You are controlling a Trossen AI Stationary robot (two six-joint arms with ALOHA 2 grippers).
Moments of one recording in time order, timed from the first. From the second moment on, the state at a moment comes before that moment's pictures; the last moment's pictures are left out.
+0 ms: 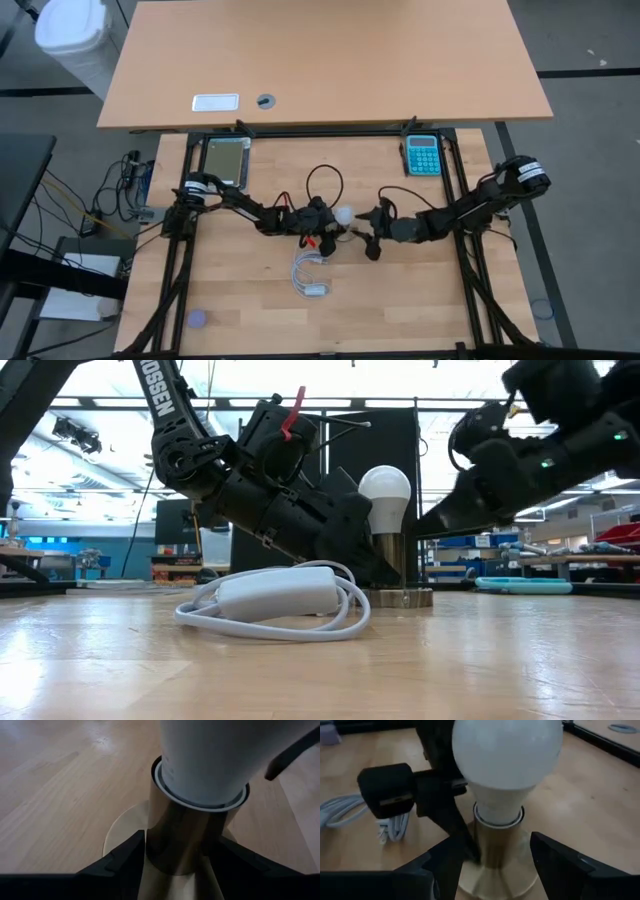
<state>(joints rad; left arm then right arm) -0.03 2.08 0.92 0.69 -0.20 -0.25 0.28 1.50 0.39 0.66 0.54 0.26</state>
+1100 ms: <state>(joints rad) -0.03 2.08 0.92 0.69 -0.21 -0.26 0.20 1.50 0.39 0.71 0.43 0.21</state>
